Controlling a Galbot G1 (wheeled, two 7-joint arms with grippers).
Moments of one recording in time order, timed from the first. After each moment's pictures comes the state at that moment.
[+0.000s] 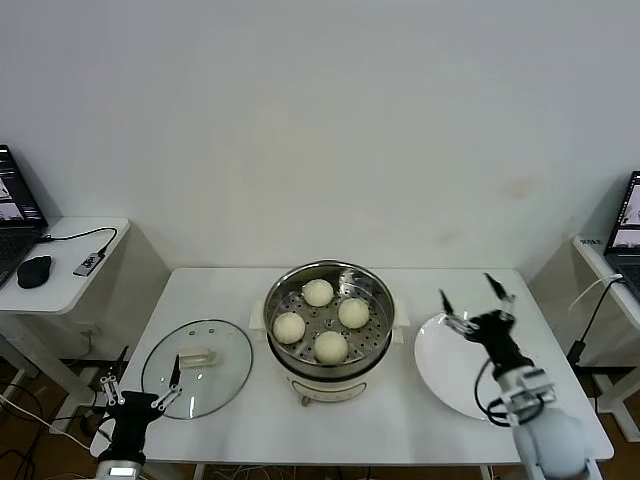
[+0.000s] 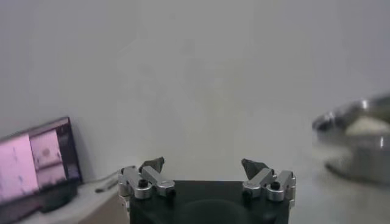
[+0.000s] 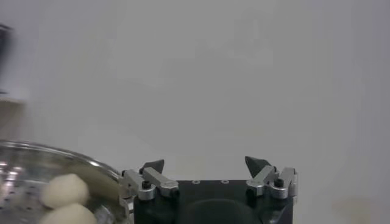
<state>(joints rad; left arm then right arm) 1.72 -1.22 -0.68 -1.99 0.27 -0.20 -0.22 -1.38 1.26 0.74 1.97 0.10 0.08 -0.14</state>
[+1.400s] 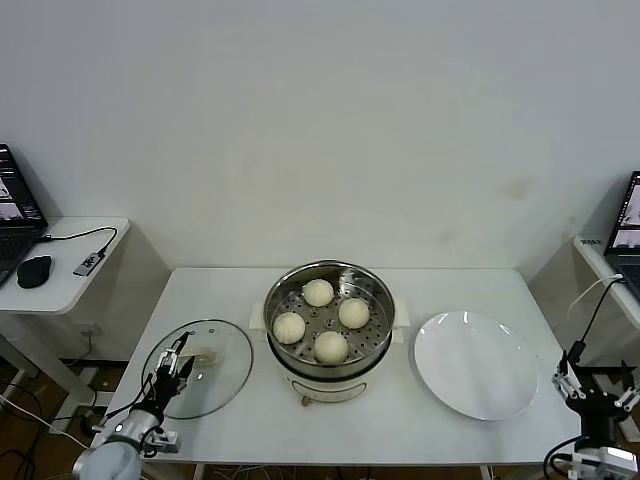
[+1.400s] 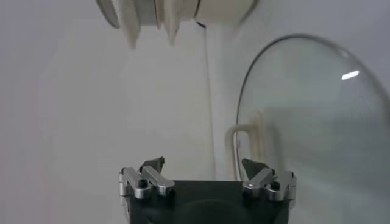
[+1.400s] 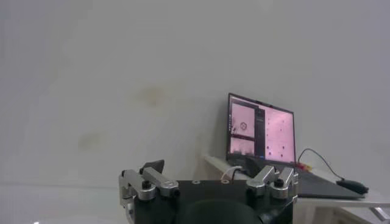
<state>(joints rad) 1.28 -1.15 -0.59 -1.47 1.27 -0.23 -0.17 -1.56 1.51 1.04 1.95 0.05 0.12 0.03</state>
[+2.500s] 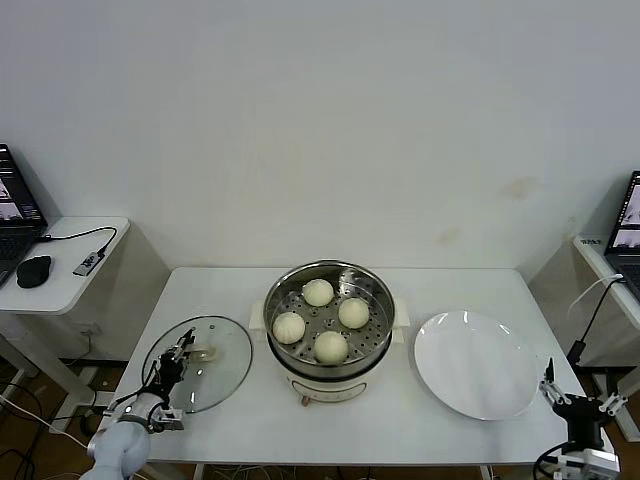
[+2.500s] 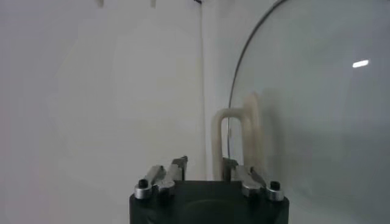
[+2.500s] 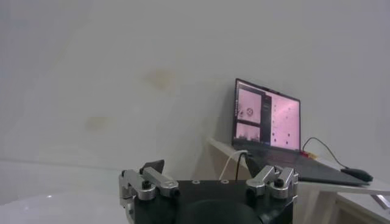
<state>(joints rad) 1.13 -1.17 -0.55 -1.27 1.23 -0.25 -0.19 -1.56 1.52 1.01 1.91 0.01 0.13 0.03</state>
